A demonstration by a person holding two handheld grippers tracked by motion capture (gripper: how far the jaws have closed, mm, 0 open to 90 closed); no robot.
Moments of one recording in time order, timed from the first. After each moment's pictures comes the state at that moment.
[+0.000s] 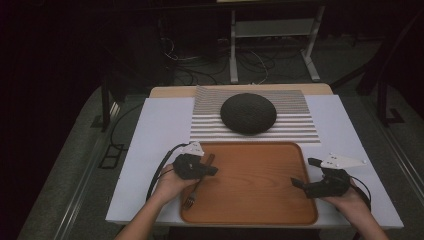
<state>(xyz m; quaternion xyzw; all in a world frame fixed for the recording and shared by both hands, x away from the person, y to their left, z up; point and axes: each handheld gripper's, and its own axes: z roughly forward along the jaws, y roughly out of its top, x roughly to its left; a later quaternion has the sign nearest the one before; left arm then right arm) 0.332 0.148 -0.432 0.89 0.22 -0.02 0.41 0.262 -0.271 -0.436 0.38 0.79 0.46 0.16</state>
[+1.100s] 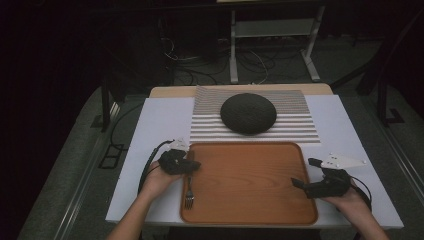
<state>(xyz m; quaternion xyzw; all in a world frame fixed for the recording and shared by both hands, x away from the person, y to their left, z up) 0.349 0.193 -0.439 0.88 0.28 0.02 0.37 0.262 -0.272 -0.436 0.38 0.79 0.46 0.16</state>
